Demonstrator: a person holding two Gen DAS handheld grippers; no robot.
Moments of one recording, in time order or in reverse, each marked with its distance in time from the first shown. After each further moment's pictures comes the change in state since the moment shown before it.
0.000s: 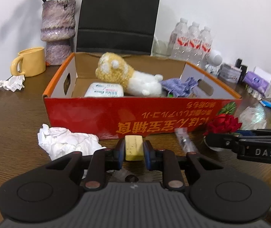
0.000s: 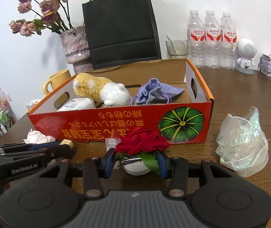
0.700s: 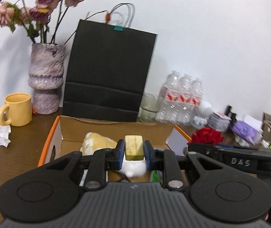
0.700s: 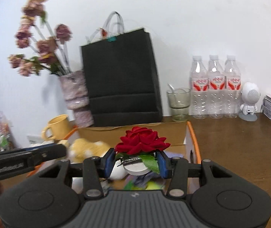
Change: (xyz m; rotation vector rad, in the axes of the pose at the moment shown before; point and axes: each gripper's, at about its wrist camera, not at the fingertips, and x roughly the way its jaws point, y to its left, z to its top) left arm 0.017 -0.007 0.098 -0.037 -0.185 -0.065; right arm 0.022 -0.016 0.102 0.004 -0.160 -0.005
